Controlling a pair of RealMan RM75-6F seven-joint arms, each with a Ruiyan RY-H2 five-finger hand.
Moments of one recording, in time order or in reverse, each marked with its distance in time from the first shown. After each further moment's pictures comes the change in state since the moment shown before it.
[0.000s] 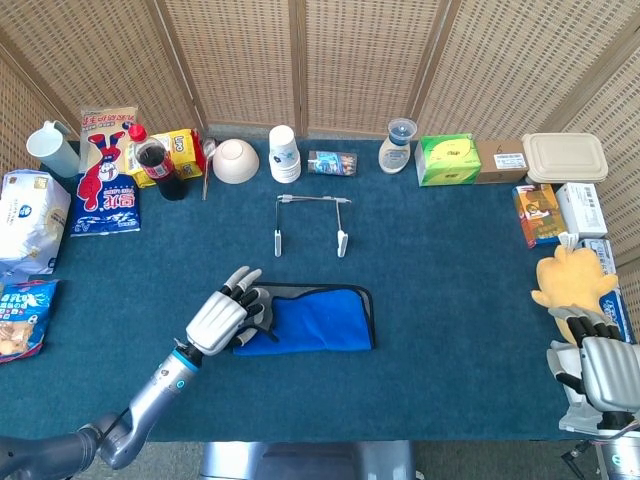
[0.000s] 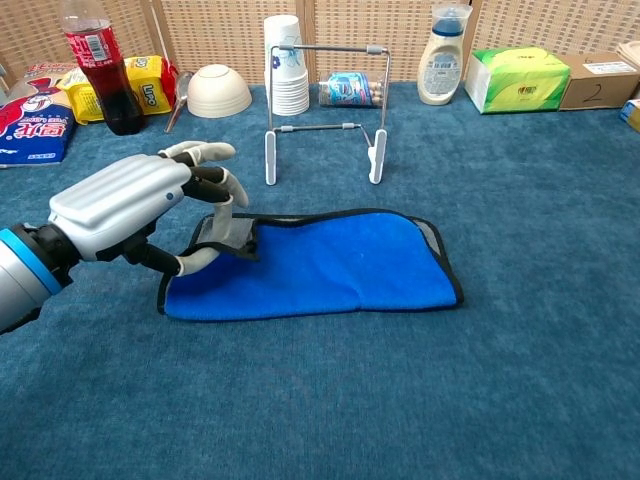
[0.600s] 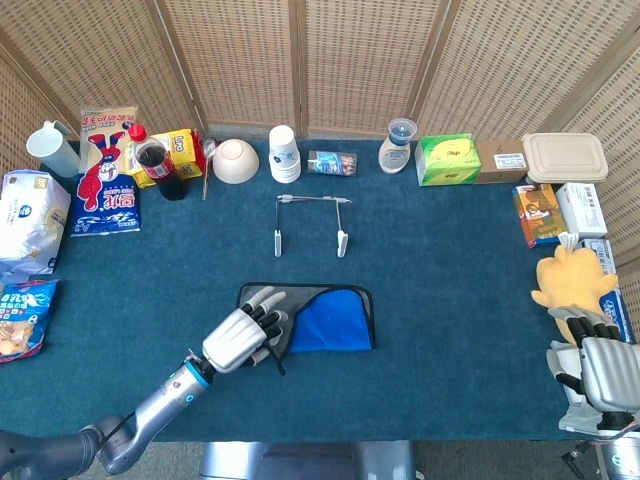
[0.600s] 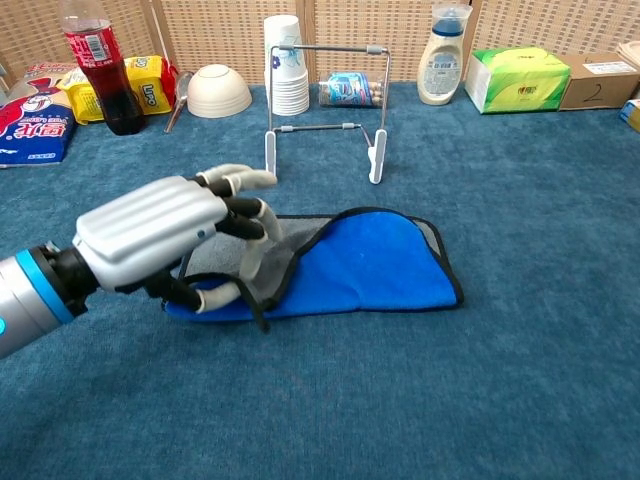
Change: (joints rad) left arm -0.034 0.016 0.052 -0.062 0.080 -0.027 0.060; right arm 0.000 -0.001 -0.002 0.002 -0.001 0.000 0.002
